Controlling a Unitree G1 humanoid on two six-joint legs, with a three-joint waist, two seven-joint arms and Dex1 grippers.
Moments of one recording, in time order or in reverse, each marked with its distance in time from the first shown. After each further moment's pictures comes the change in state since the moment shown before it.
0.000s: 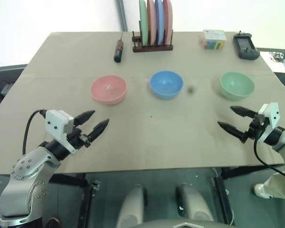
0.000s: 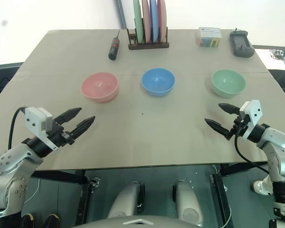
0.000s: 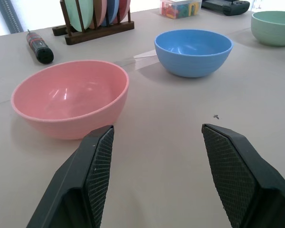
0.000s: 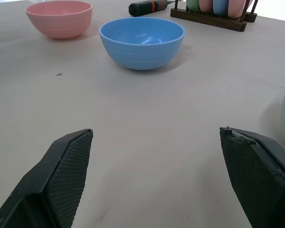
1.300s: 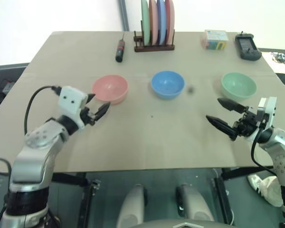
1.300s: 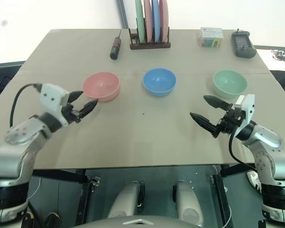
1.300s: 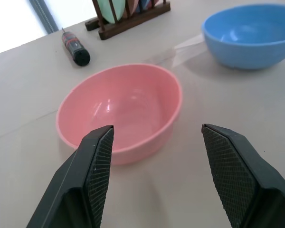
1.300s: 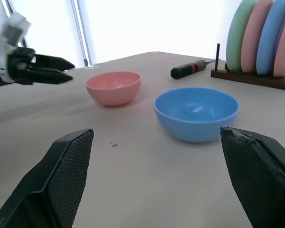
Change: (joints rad) left arm -0.361 0.124 -0.216 0.190 0.214 0.133 0.176; right arm -0.005 0.107 0.028 -0.267 0.181 0.118 -0.063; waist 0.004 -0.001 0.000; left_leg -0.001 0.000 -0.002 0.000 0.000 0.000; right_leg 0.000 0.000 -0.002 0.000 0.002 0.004
